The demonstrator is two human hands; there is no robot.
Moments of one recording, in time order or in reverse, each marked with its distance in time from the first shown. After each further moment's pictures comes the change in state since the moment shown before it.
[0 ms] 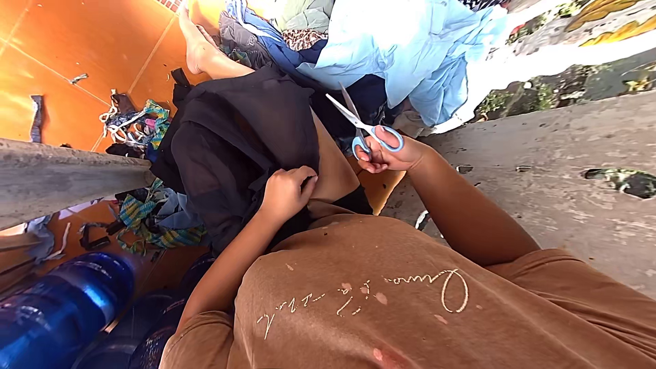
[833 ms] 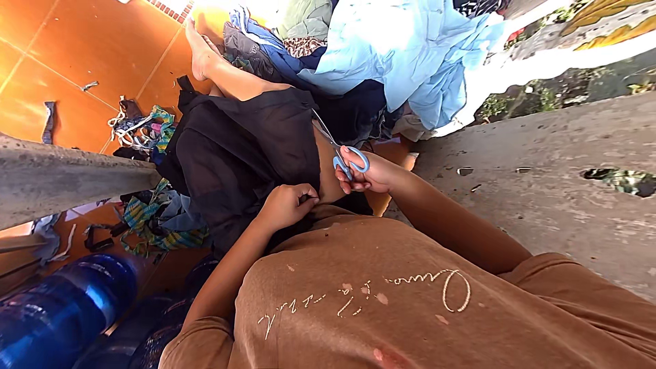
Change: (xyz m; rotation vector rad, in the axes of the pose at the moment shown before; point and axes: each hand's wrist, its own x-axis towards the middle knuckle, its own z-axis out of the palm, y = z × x) left_hand -0.014 -0.001 -0.014 -0.251 -0.408 -0.162; right_hand 0.012 -0.014 0.084 0.021 0.294 0.215
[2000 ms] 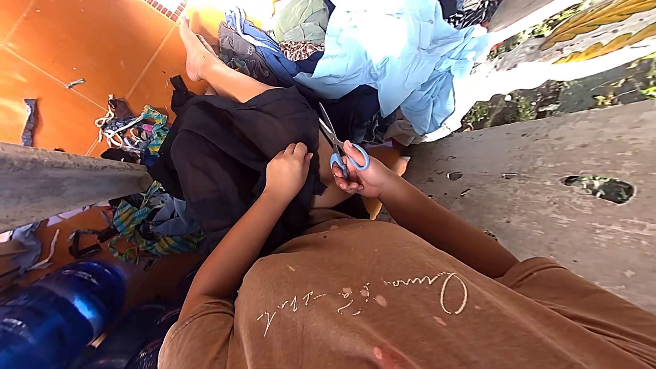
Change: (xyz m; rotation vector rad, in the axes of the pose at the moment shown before) left_hand 0.065 -0.006 -0.002 0.452 0.490 0.005; right_hand 0.011 0.008 0.001 0.252 -0.021 -0.097
